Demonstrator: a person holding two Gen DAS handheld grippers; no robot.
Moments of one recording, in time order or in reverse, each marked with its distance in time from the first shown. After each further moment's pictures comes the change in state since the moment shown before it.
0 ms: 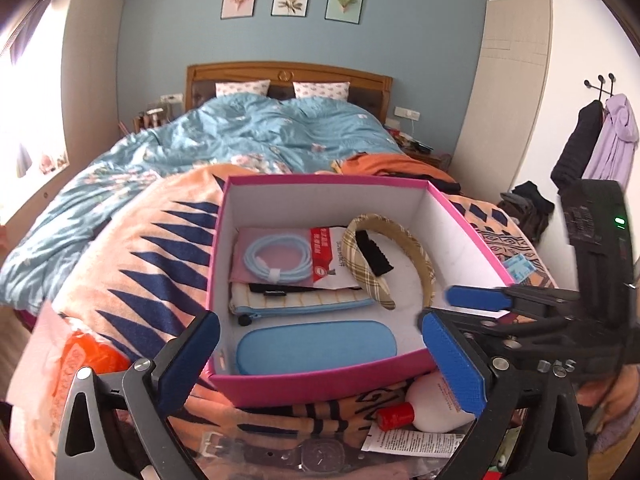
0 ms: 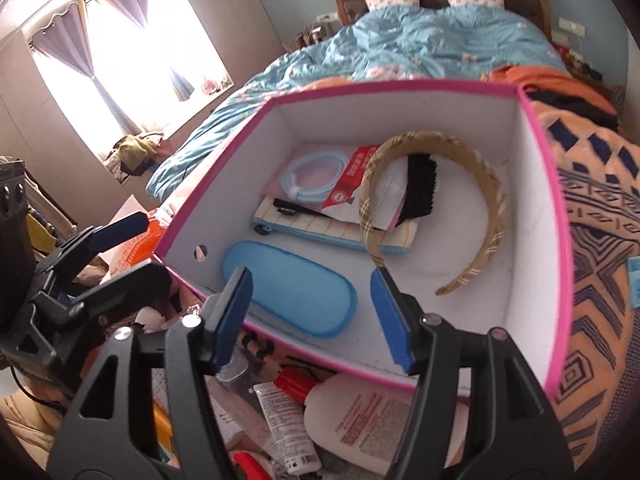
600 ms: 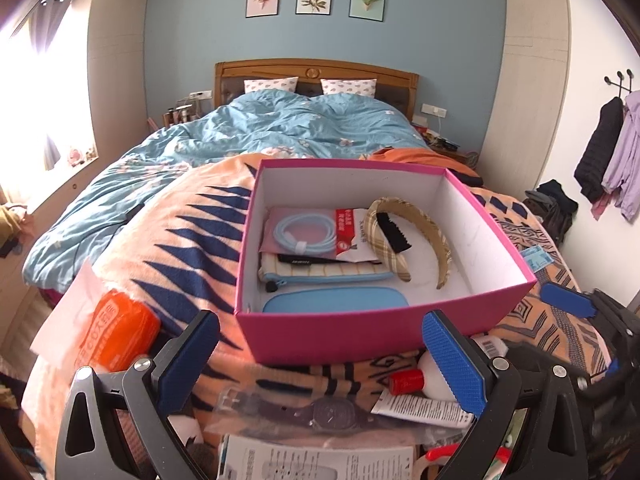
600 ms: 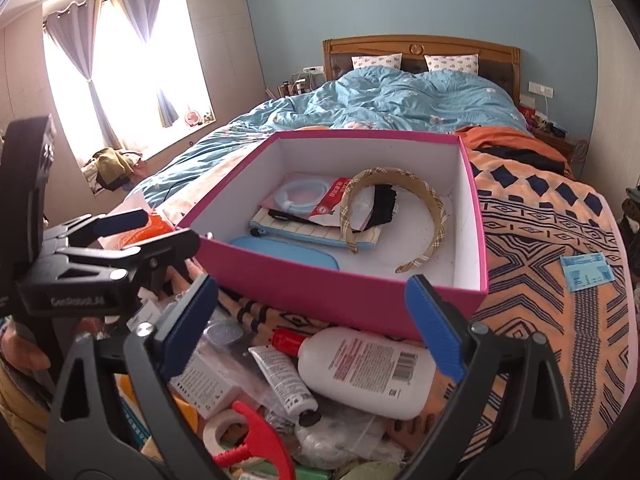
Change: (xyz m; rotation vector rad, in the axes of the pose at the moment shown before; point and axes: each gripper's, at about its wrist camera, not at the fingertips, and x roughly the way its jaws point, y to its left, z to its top) left arm -0.026 -0.005 -0.026 -0.029 0.019 0.108; right arm -0.060 0.044 -0.054 -0.108 -0.189 -0.161
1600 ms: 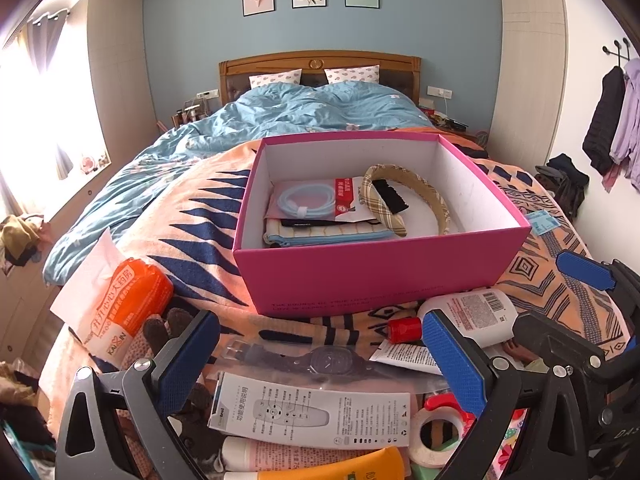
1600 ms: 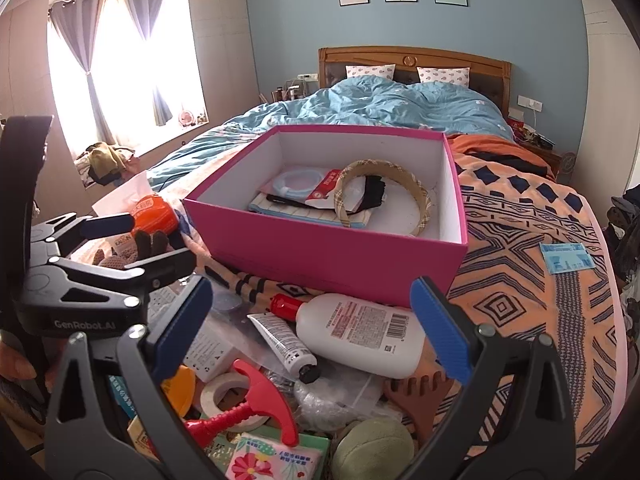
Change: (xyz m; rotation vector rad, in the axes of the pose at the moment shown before) left arm -0.019 -0.026 -0.036 0.058 0.028 0.079; right arm -0.024 0.007 -0.032 -0.025 -0.033 -0.047
